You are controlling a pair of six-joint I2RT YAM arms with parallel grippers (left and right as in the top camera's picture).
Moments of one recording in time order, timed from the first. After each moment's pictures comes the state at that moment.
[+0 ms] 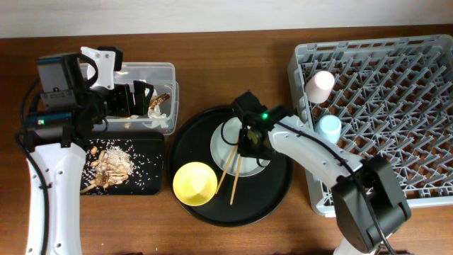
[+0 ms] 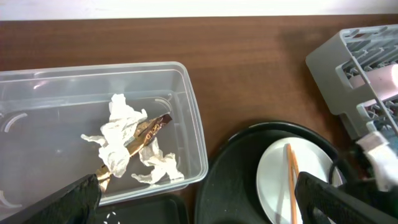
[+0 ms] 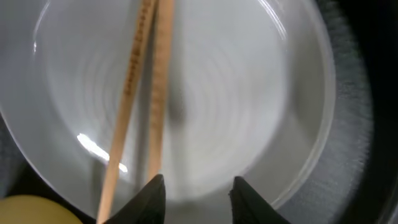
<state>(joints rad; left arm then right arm) 0.11 1.41 1.44 -0.83 0.39 0.09 0.57 1.85 1.28 -0.84 -0.02 0.72</state>
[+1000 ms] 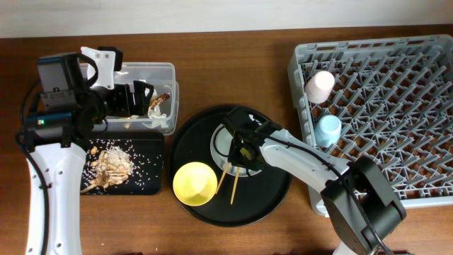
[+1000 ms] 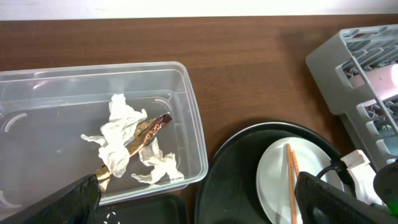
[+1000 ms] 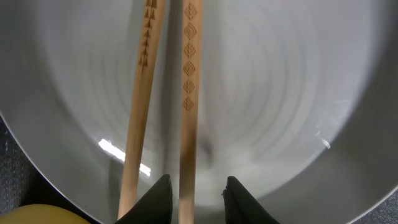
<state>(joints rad) 0.11 1.41 1.44 -0.83 0.39 0.09 0.65 1.85 1.19 -0.69 -0.04 0.89</state>
